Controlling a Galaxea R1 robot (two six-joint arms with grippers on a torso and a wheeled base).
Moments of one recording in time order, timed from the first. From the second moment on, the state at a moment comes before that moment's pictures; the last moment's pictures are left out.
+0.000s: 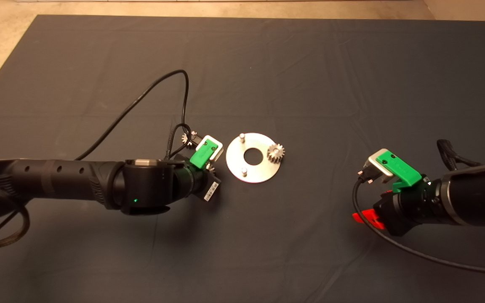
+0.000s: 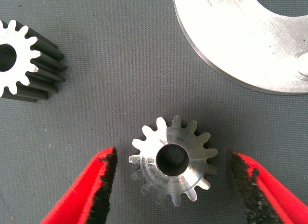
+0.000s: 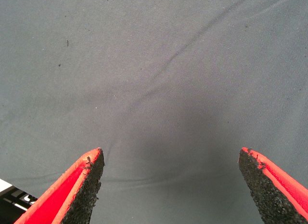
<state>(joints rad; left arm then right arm) -0.09 2.47 -0.80 1.13 1.42 -1.08 0.29 2.18 -0.41 -0.61 -1.53 1.28</state>
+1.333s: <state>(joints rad) -0.09 2.46 -0.80 1.14 1.40 -1.08 0.29 2.18 -0.41 -0.61 -1.53 1.28</state>
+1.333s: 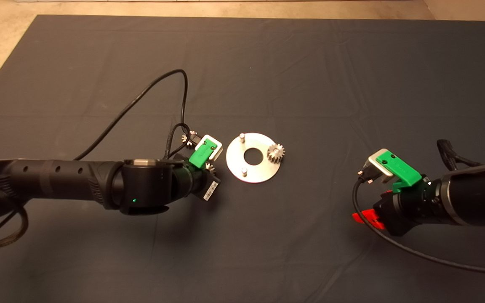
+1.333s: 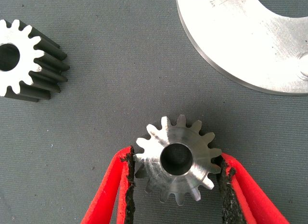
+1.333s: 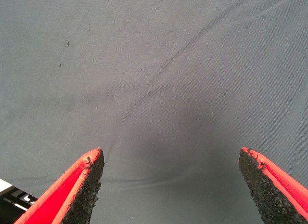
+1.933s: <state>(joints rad) -0.09 2.45 -0.76 1.14 1.41 -1.08 0.29 2.18 -0.41 -0.61 -1.53 1.28</state>
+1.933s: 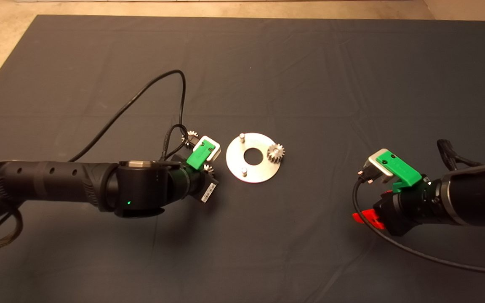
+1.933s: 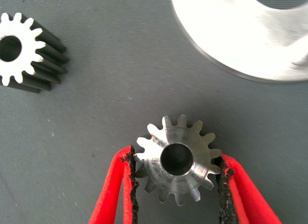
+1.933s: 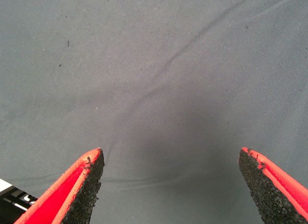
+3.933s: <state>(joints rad) -0.16 2.66 -0.76 1.13 1.49 -1.13 0.29 2.14 -0.41 -0.61 -1.53 1.28</state>
